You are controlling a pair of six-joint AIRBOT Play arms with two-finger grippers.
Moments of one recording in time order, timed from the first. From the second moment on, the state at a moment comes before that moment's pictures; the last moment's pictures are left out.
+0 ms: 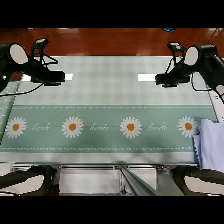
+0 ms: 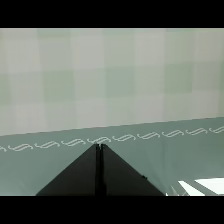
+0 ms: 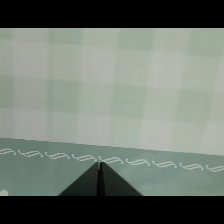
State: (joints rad) left arm -0.12 -1.37 1.35 1.47 -1.23 -1.62; right arm 0.19 -1.44 1.41 -1.59 1.26 1.72
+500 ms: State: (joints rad) left arm -0.12 -1.38 1.35 1.47 -1.23 -1.62; right arm 0.19 -1.44 1.41 -1.60 1.26 1.73
